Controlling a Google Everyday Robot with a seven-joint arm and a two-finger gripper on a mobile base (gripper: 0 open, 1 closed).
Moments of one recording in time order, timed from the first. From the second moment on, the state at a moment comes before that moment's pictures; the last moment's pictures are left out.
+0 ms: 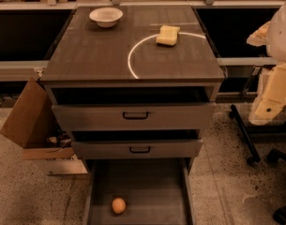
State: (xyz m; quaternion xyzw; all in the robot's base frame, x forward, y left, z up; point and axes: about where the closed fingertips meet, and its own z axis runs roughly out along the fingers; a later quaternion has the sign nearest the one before) arm 0.438 -0.217 0.977 -0.60 0.78 -0.03 0.16
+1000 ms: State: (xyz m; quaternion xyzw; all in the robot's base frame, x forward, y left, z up) arm 0.431 -0.192 0.941 -0.61 0.77 0.01 0.19
